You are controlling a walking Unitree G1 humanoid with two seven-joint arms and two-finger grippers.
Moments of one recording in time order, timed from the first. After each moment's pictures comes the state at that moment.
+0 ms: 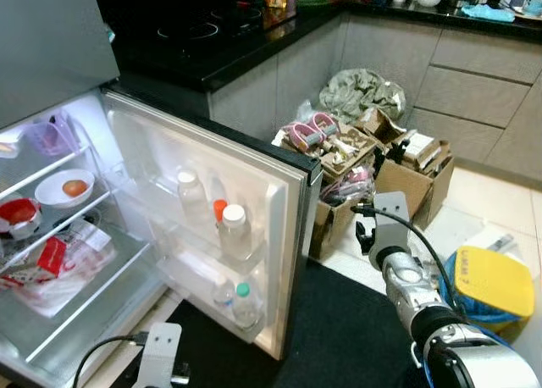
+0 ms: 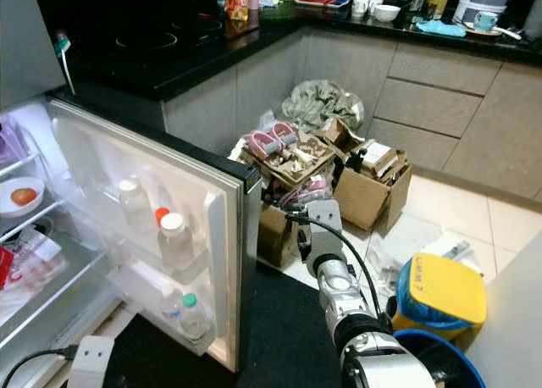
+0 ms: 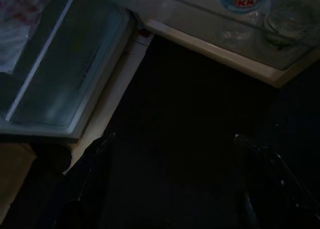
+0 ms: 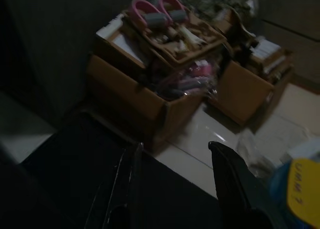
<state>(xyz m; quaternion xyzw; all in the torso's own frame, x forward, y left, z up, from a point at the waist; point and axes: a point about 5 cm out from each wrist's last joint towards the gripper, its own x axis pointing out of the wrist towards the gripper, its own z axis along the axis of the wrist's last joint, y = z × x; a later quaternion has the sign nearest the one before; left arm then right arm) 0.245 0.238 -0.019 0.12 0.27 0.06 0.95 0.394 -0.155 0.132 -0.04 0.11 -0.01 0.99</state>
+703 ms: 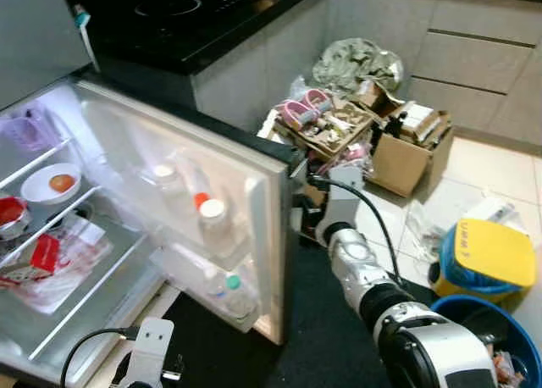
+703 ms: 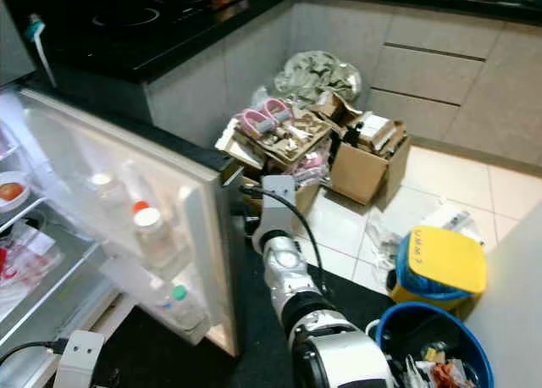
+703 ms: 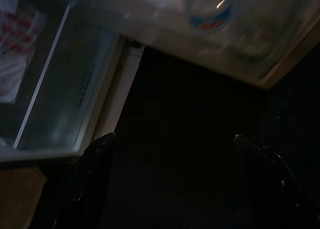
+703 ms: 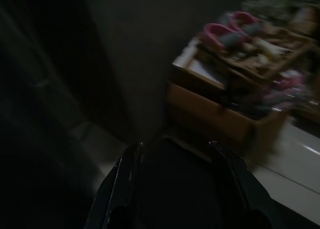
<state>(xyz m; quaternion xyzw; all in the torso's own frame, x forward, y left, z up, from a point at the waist) 0.244 0.245 -0.001 0.14 0.25 0.03 0.96 0.395 -0.034 0.172 0.06 0.05 0.19 0.98</state>
